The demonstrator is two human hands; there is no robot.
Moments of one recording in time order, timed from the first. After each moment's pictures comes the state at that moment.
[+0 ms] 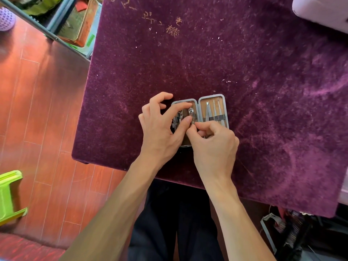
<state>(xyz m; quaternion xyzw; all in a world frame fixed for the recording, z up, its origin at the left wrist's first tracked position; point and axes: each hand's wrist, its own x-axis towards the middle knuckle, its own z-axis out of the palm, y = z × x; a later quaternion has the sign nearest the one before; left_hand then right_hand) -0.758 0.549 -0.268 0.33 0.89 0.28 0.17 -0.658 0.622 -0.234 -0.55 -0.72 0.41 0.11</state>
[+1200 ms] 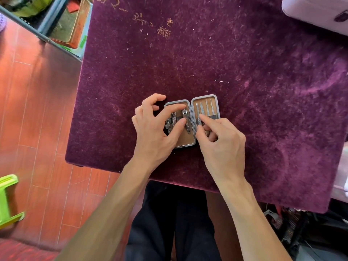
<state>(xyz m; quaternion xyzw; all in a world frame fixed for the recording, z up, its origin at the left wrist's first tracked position) -0.758 0.550 -0.261 0.32 0.88 0.28 0.19 -0.633 0.649 -0.238 -0.45 -0.81 0.35 0.12</state>
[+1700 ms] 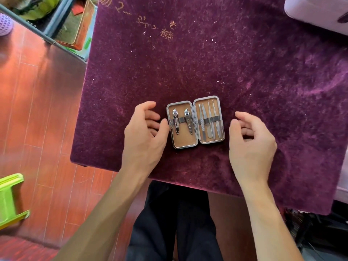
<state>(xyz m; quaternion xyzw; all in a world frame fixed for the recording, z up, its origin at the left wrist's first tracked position) -0.763 0.534 -0.239 0.14 0.87 0.41 0.25 -0.607 0.674 -0.235 -0.57 -0.70 0.38 0.17</state>
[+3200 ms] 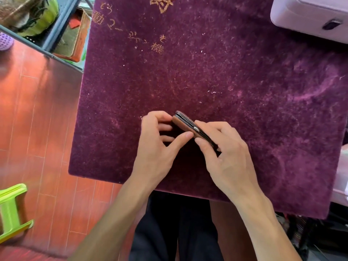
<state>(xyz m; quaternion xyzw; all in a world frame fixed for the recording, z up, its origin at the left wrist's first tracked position) -0.750 0.559 -0.228 0.17 0.79 0.48 0.34 -0.612 0.672 -0.213 -0.38 -0.82 0.43 0.05</state>
